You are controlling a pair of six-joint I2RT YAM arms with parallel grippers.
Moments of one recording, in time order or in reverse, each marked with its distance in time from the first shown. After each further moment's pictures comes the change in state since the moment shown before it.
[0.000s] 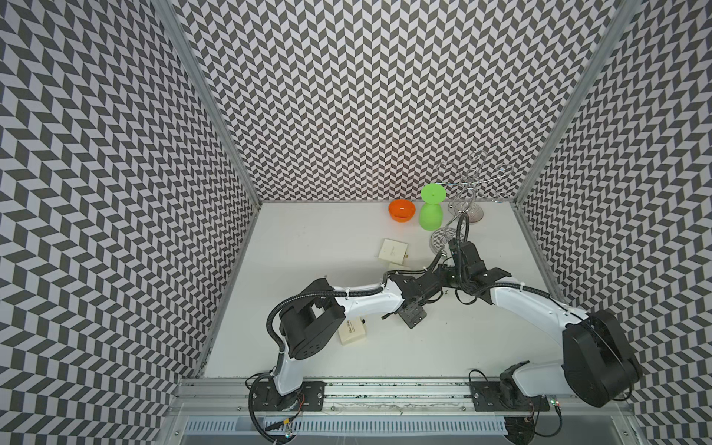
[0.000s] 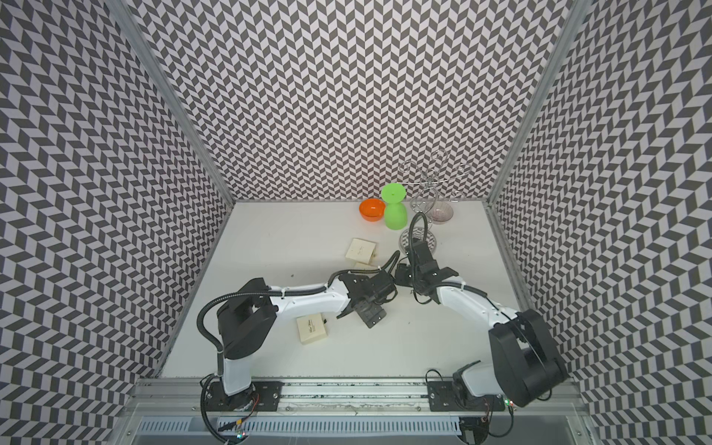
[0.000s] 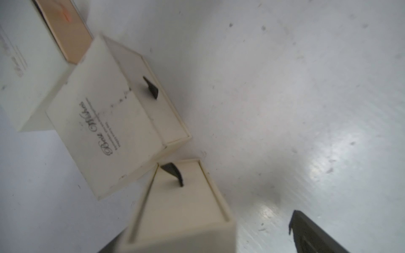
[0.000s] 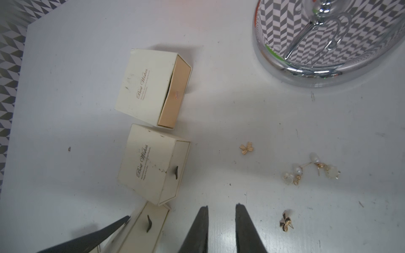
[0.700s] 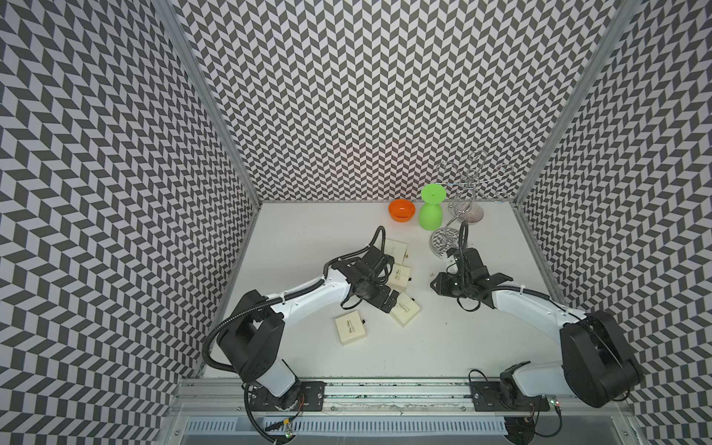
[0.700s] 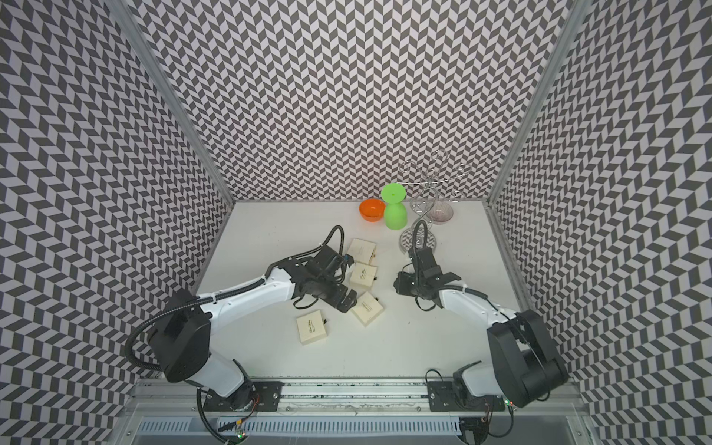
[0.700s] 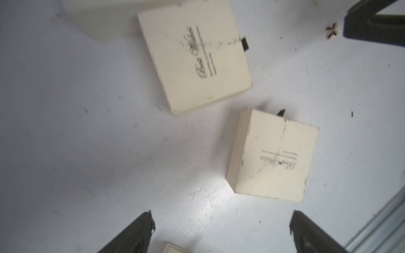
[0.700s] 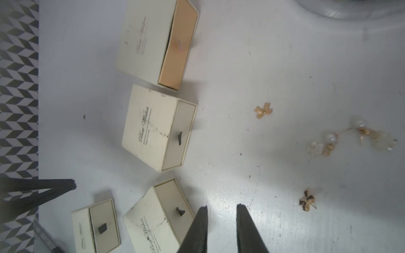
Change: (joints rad) left arm 0.304 -0.377 -0.319 0.051 0.466 -0.111; right arm -0.005 0.000 -0.077 0.007 -0.231 -0.044
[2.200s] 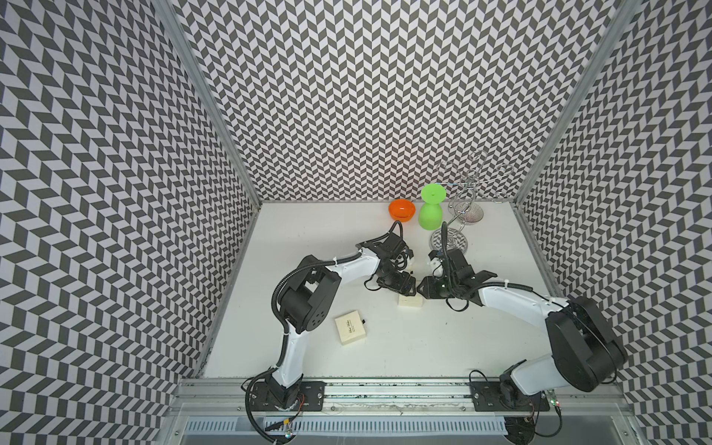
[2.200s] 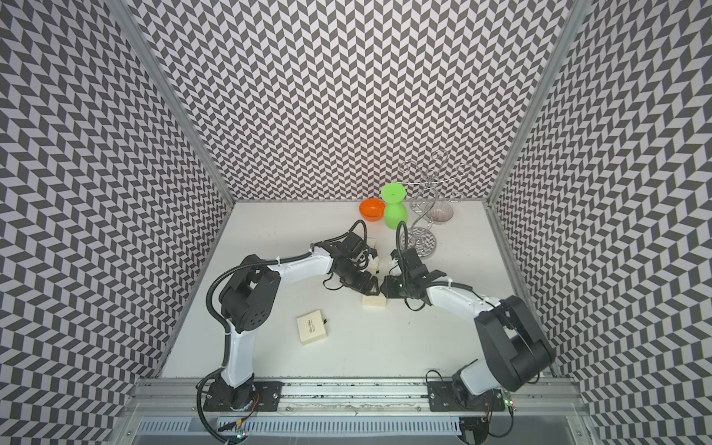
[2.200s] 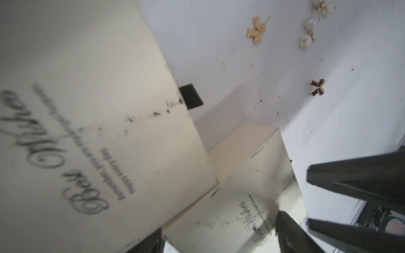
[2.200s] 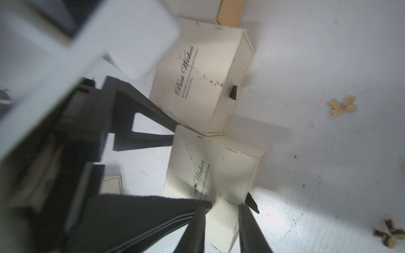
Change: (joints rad) left arm 0.043 0.498 0.397 0.039 0.246 0.014; right arm 0.072 0.071 0.049 0.023 -0.022 -0.039
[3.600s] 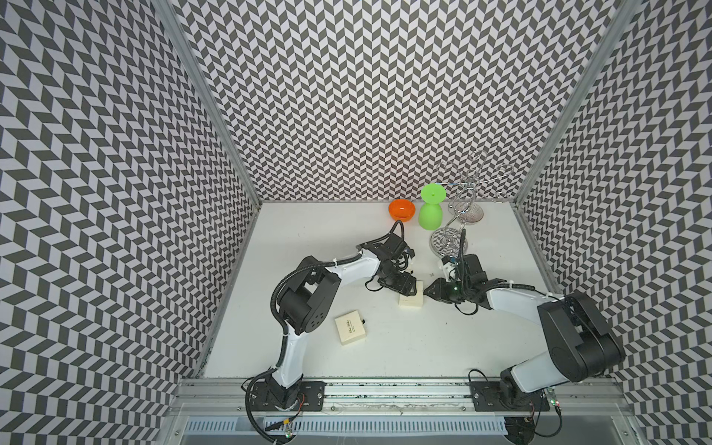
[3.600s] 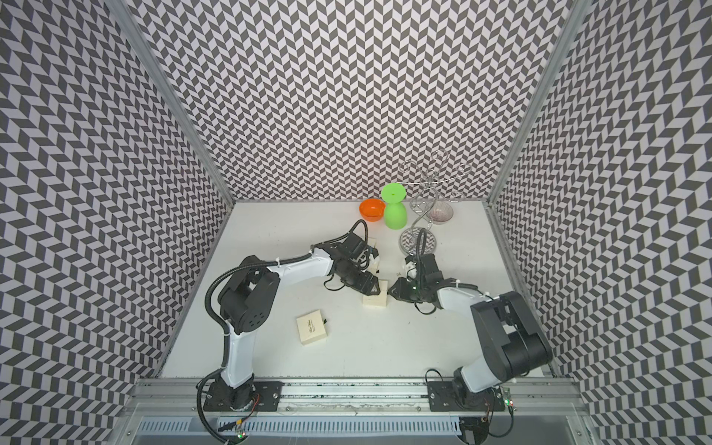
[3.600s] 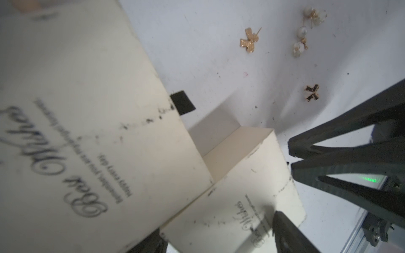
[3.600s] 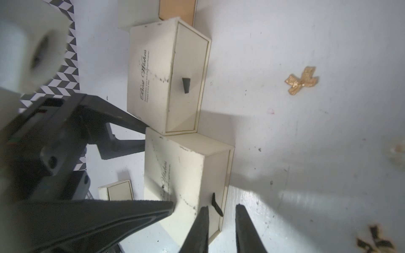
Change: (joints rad) left arm -0.006 -0.011 -0.012 0.029 -0.018 0.003; right arm -0.153 0.066 -0.137 0.187 -0.214 0.055
